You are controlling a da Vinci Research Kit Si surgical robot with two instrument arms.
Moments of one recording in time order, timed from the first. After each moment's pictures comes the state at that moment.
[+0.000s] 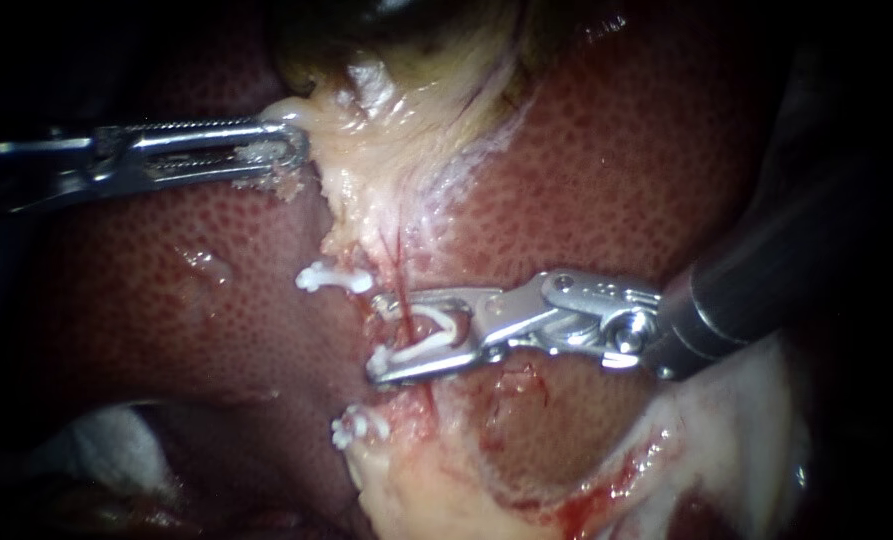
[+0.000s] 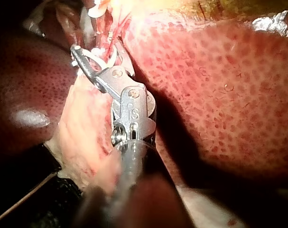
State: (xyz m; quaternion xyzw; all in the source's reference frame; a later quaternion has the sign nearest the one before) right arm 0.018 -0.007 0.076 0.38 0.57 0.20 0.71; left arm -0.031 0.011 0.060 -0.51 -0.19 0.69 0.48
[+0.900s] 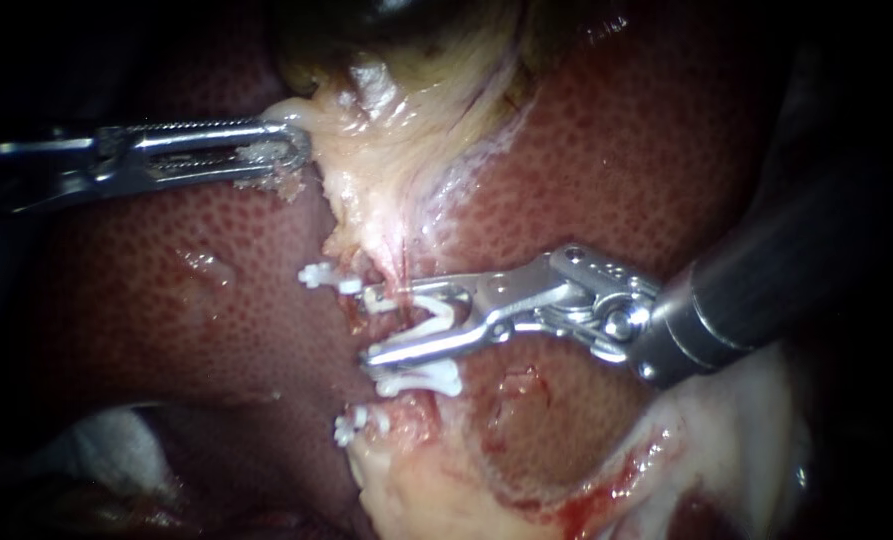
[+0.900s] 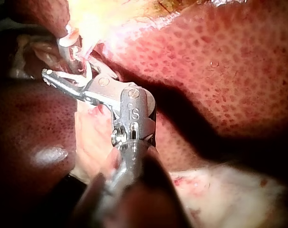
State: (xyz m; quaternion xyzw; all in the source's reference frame) right arm 0.017 -0.004 0.073 0.42 0.60 0.24 0.64; left arm -0.031 0.011 0.060 -0.51 -0.19 0.69 0.48
